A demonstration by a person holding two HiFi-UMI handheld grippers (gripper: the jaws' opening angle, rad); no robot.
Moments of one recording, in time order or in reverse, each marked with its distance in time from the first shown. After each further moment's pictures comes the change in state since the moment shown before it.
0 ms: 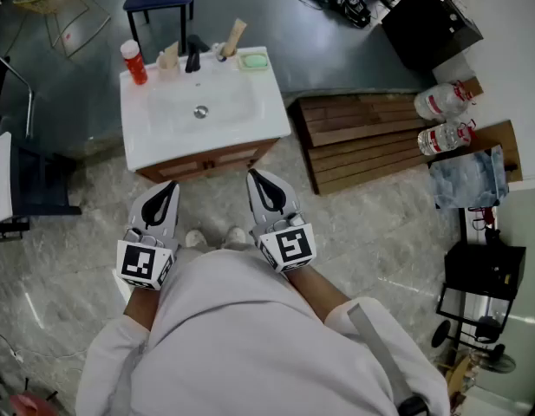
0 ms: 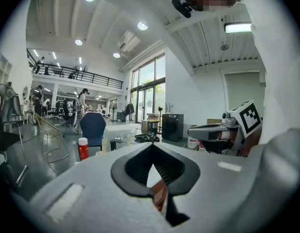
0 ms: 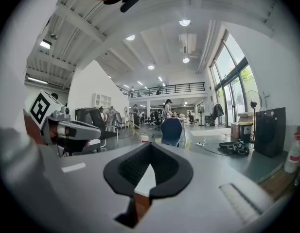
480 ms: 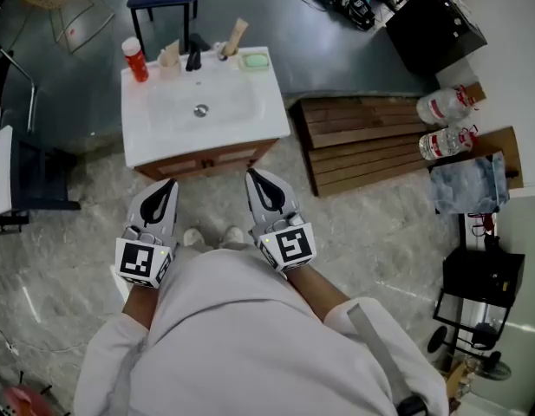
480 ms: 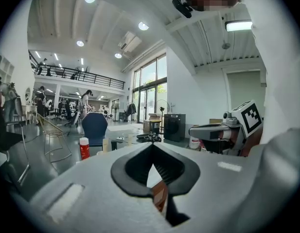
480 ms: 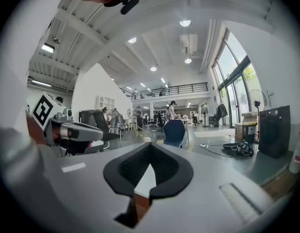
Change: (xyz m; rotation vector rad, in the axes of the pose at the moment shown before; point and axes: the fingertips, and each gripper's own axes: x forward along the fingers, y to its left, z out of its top) left arm 0.004 -0.007 0.001 -0.002 -0.005 0.025; right arm -0.005 -0.005 0.004 -0.011 -0.024 0.038
